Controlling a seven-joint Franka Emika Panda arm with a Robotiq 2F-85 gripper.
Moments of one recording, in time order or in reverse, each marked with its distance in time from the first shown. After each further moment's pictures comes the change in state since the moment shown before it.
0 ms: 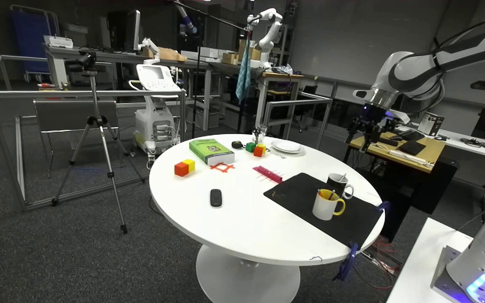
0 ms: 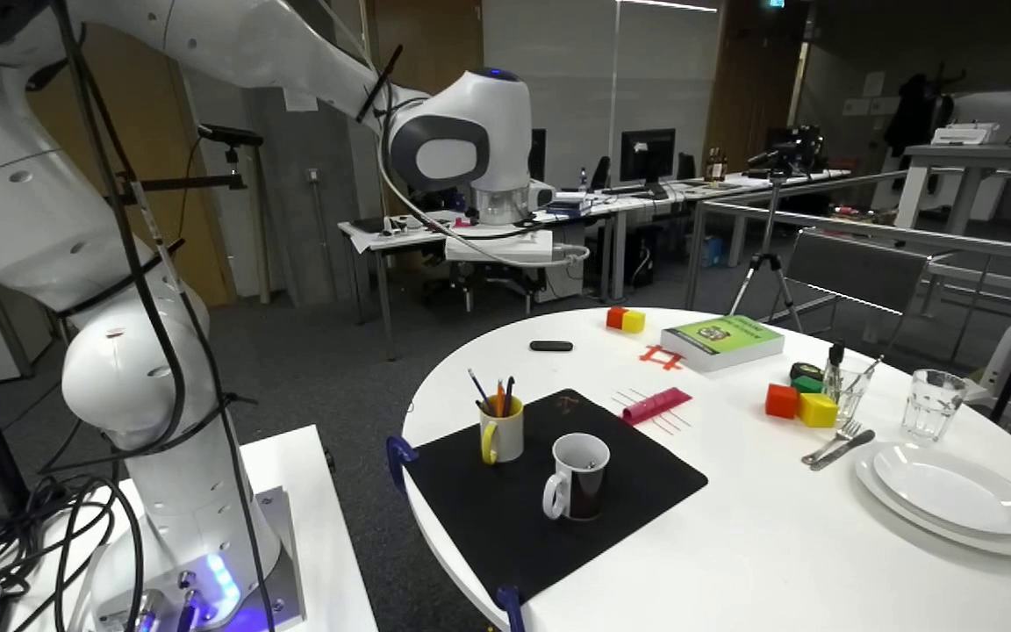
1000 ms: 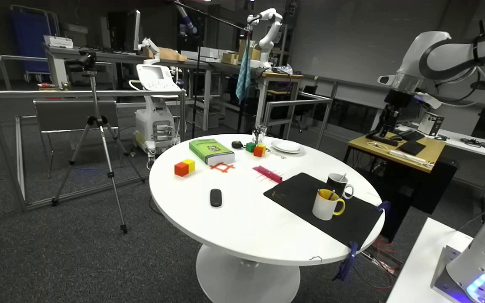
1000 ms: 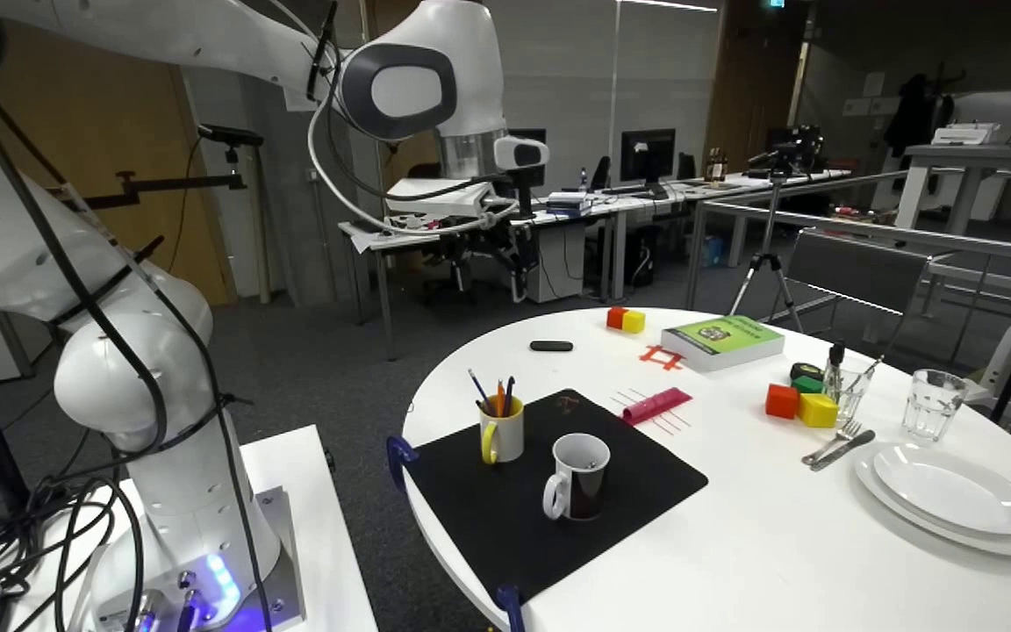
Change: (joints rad) arm -0.055 -0.216 -0.034 -0.025 -0.257 -0.146 0.617
